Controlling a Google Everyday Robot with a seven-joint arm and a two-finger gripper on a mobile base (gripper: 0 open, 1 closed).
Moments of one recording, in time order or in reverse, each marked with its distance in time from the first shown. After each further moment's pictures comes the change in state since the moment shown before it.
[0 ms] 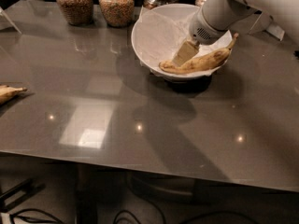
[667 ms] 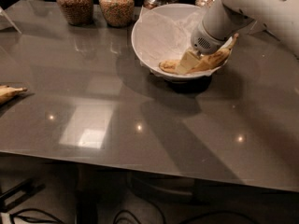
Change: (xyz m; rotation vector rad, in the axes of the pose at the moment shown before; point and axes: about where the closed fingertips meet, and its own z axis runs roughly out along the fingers) arm 0.031 0.009 0.023 -0.066 0.077 0.078
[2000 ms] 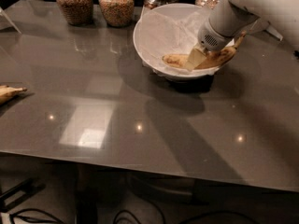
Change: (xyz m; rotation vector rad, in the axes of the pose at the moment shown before) arm 0.008 -0.021 -0.007 0.047 0.025 0.004
